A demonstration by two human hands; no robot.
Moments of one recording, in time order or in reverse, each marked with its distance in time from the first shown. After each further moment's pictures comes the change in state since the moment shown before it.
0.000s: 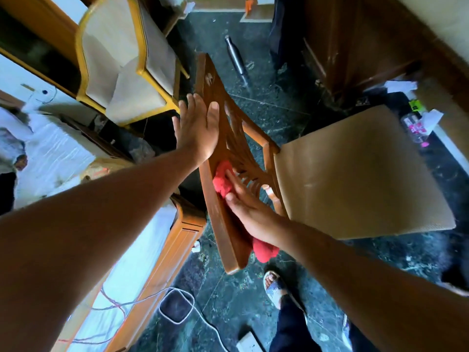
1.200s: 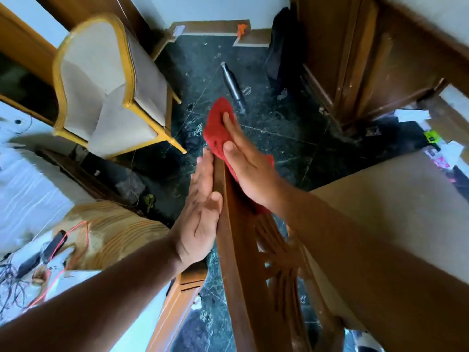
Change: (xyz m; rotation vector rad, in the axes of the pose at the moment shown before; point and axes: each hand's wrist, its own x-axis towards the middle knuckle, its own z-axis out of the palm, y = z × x) left_hand 0.078 -0.073 0.023 -0.555 -0.171 0.454; right_hand 0.293 -0.007 -0.081 -0.089 0.297 -0.199
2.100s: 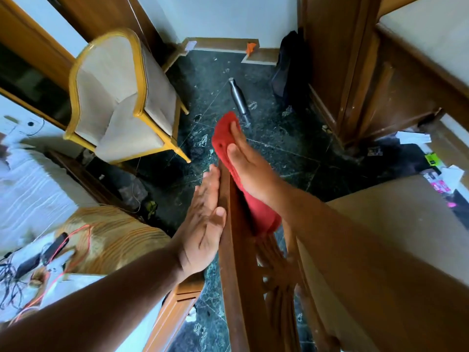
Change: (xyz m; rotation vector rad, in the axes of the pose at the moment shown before) left_hand 0.001 -0.002 -0.005 0.112 -0.019 -0.033; right_hand 0.025 -0.023 -0.012 0.119 -0.093 0.151
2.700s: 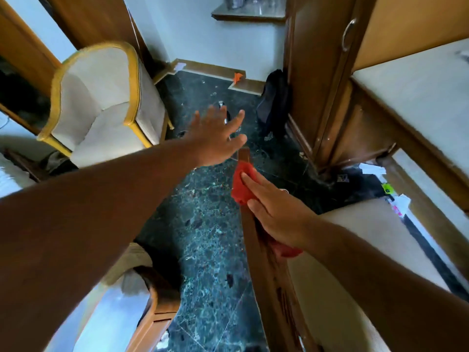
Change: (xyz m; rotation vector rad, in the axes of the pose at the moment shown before) left_hand 0.153 -0.004 -0.096 0.815 -0.134 0.046; right_hand -0.073 -0.018 0.000 -0.786 -0.149 -0.059
